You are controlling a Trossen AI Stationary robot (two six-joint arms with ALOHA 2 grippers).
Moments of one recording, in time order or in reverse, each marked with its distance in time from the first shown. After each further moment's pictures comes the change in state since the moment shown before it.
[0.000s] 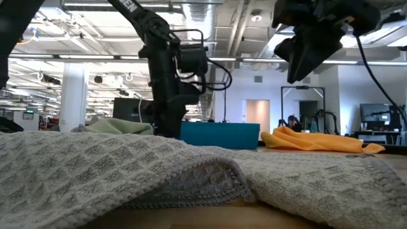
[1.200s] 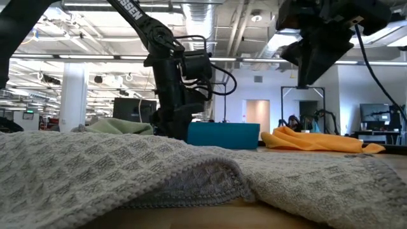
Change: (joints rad) left arm 0.013 0.078 0.006 0.058 -0.007 0.044; right arm 0.016 0.000 0.000 -0.060 -0.003 0.106
